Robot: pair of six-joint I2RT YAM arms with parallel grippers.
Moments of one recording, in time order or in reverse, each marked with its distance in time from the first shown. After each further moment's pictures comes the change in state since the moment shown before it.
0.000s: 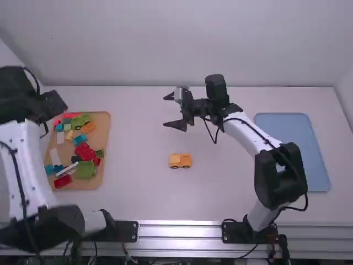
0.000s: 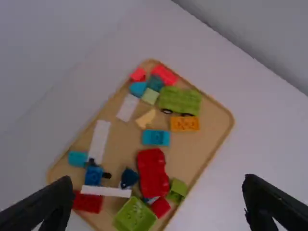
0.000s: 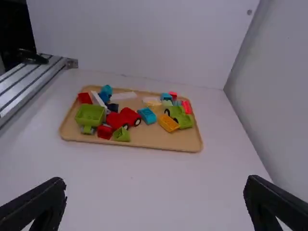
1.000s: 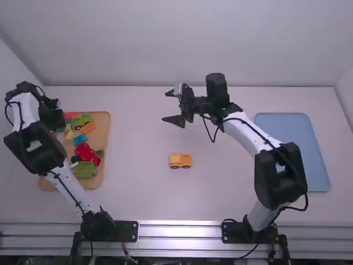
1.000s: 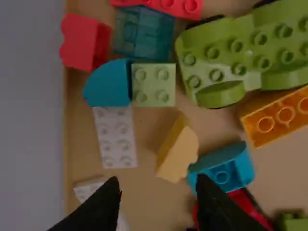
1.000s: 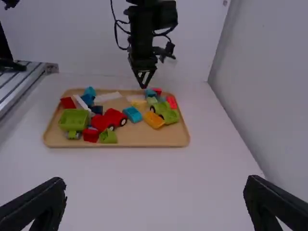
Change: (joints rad) left arm 0.194 0.872 0.409 -0.080 0.145 0.621; right arm 0.002 0.000 0.001 0.062 0.078 0.130
